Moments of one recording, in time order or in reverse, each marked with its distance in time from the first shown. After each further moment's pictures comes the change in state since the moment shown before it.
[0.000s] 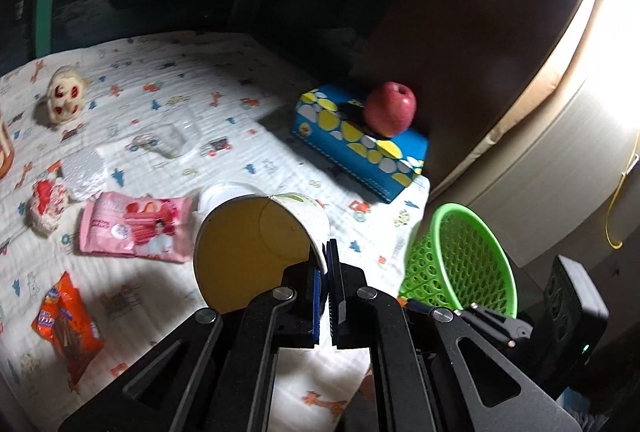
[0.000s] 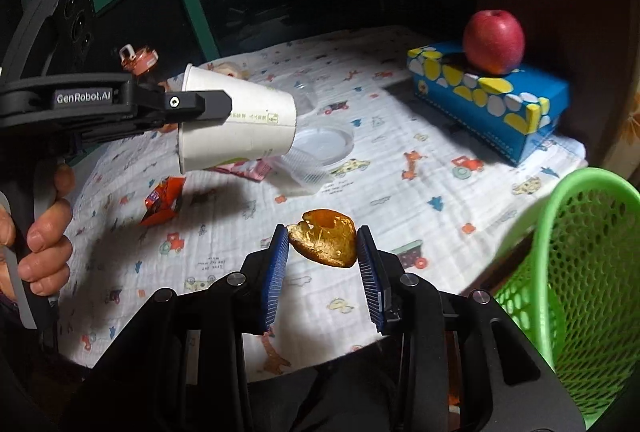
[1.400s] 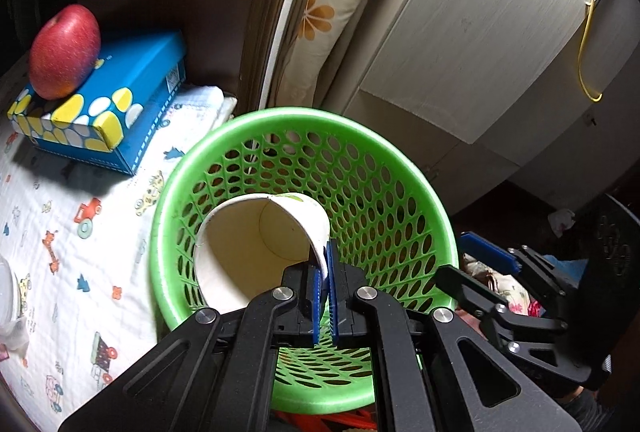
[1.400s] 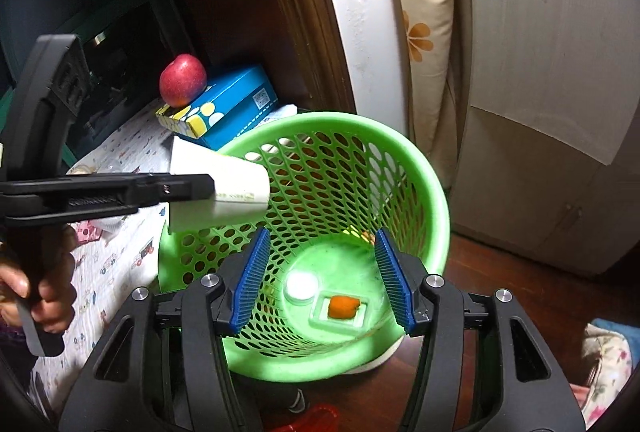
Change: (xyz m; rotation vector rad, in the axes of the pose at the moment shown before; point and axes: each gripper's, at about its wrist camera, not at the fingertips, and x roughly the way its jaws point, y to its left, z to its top) left arm 0.187 -0.268 -0.037 0.399 0.364 -0.169; right arm -0.148 -0.220 -0.092 0.412 -0.101 -0.353
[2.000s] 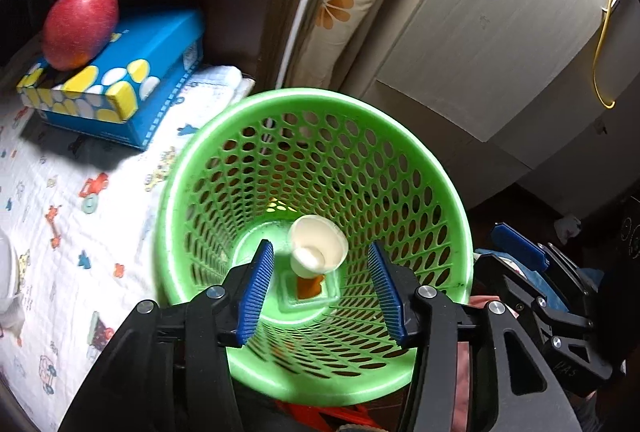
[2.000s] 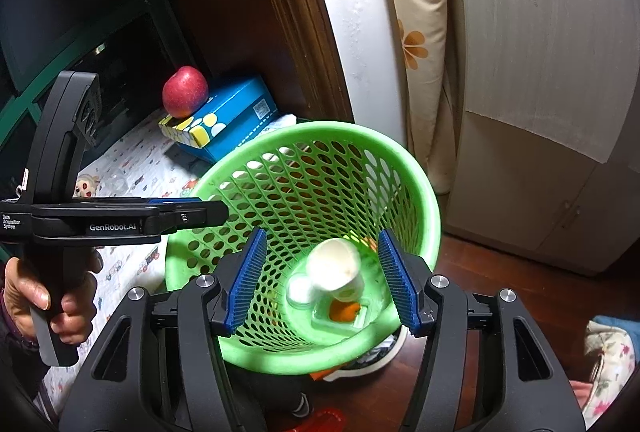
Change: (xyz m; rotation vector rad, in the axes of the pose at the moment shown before) left arm -0.002 0.011 -0.012 -0.054 0.005 0.042; right arm -0.013 0.001 0.001 0.008 -0.031 0.009
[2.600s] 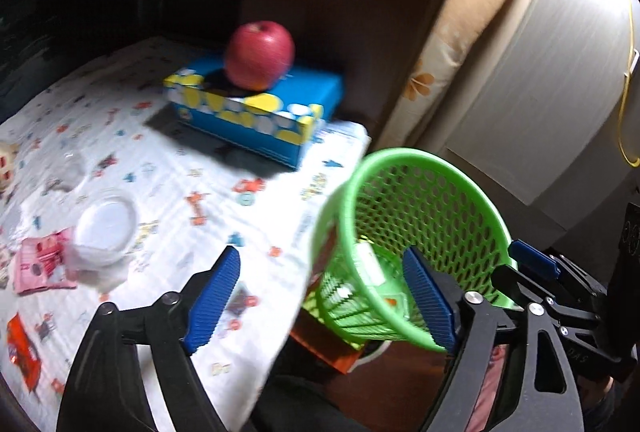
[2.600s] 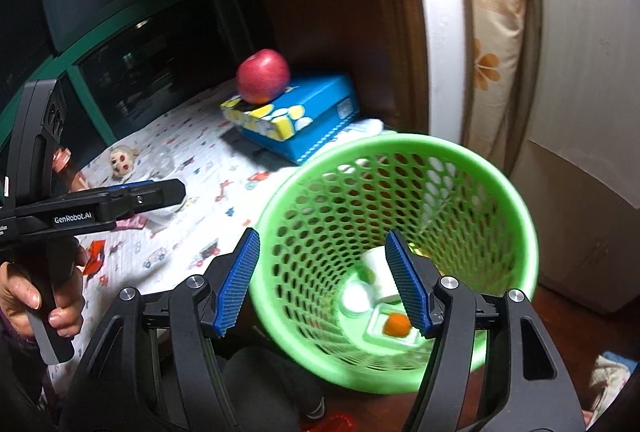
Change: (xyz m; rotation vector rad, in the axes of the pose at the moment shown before) left arm -0.108 0.084 -0.053 -0.149 -0.244 0.201; right arm 0.013 0.085 0.007 -0.146 0.015 0.122
